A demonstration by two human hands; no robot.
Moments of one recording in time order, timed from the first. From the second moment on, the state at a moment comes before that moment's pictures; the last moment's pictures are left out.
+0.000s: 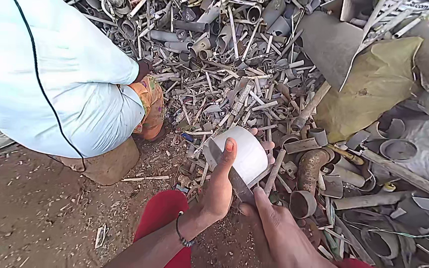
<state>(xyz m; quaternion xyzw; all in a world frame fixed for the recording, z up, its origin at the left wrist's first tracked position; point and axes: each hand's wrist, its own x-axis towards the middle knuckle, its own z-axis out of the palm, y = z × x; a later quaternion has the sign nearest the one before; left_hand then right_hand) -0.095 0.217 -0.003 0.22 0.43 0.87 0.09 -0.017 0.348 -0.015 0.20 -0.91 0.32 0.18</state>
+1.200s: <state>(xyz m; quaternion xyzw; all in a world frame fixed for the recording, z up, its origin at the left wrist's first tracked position) -0.115 0.184 0.006 0.22 0.43 0.87 0.08 -0.024 0.366 -0.005 0.16 -0.73 0.65 0.16</state>
